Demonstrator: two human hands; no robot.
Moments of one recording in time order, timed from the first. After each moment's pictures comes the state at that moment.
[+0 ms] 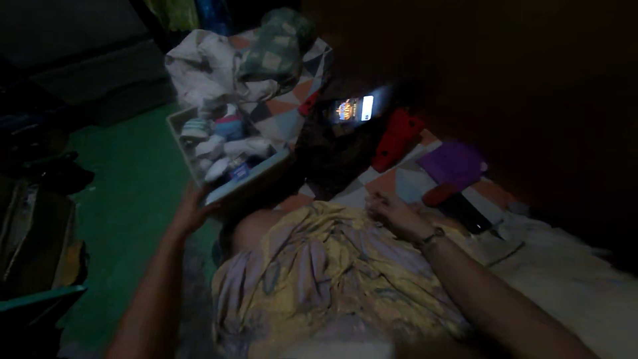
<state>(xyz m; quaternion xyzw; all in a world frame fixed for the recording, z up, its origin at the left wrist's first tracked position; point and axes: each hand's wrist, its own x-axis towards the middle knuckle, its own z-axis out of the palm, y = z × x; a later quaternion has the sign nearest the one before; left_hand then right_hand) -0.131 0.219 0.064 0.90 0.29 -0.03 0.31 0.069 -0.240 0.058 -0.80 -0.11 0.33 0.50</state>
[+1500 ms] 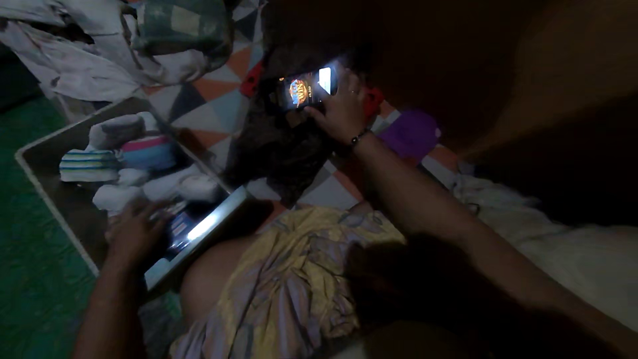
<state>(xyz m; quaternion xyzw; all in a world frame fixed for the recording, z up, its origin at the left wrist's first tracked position) -0.055 0.246 -0.001 0.94 0.24 -0.08 0.22 0.252 -0.135 0.061 -0.96 -0.24 -0.10 0.13</state>
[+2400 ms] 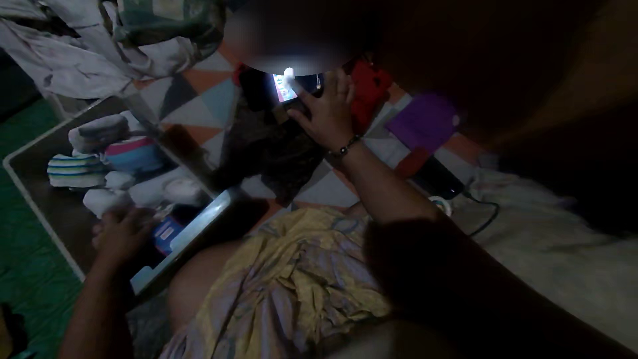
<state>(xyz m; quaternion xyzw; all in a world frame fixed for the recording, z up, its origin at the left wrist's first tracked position) -0.057 0.258 -0.013 0.93 0.30 -0.11 0.17 0.251 -0.134 0.016 -0.92 -0.29 -0.20 0.19</state>
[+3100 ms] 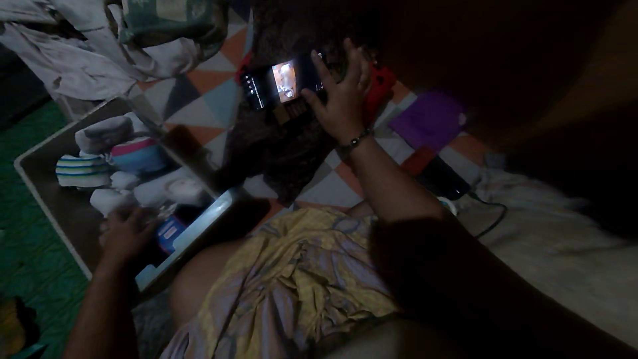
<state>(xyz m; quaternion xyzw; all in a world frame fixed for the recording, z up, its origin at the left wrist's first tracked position) -0.052 0.249 -0.003 0.93 0.31 -0.12 0.17 0.266 -0.144 0.025 -0.92 -0.21 -0.23 0.25</state>
